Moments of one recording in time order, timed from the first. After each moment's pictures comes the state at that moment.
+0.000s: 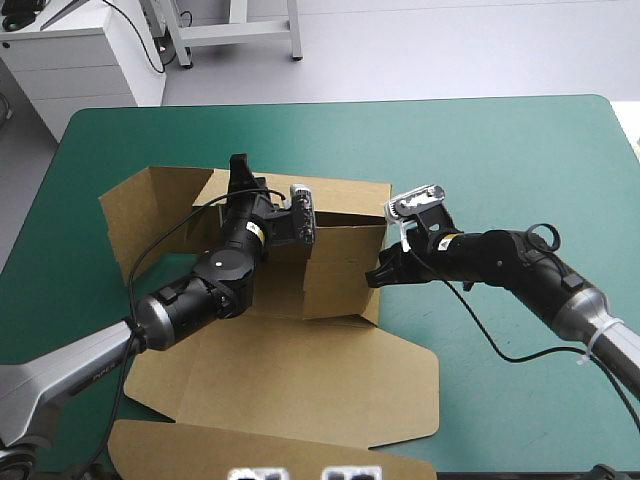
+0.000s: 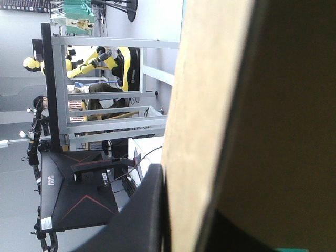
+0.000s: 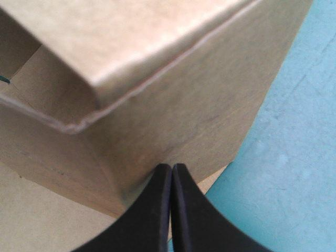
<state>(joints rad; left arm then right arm) -0.79 1.49 -1.04 1.39 0.62 -0.19 0.48 1.36 -1.03 0.52 0.56 -0.38</state>
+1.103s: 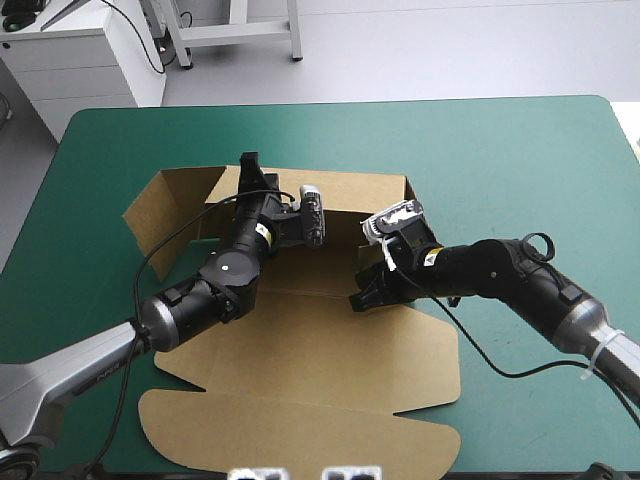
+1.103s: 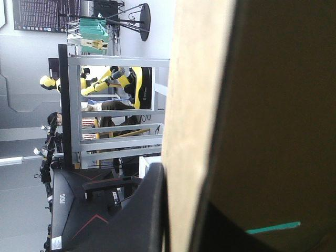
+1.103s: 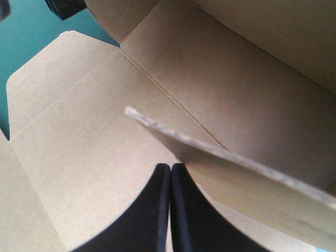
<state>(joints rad) -0.79 1.50 -1.04 1.49 0.58 -0.27 0.55 1.32 -1.03 0.57 0.64 -0.38</state>
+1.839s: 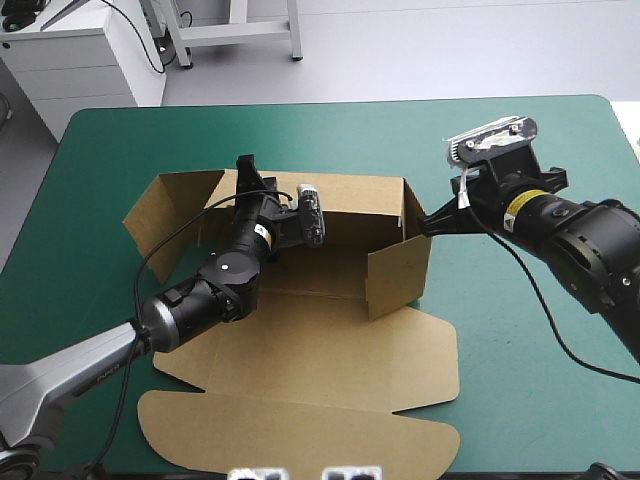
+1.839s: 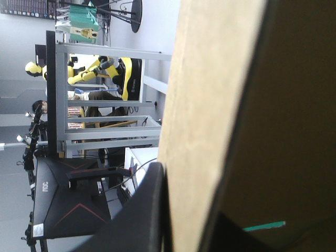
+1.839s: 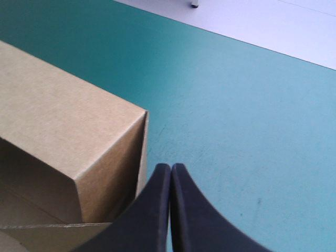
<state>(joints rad) -0.80 1.50 -1.04 1.42 0.61 -0.27 0.55 1.14 -1.35 -0.28 0.83 0.24</state>
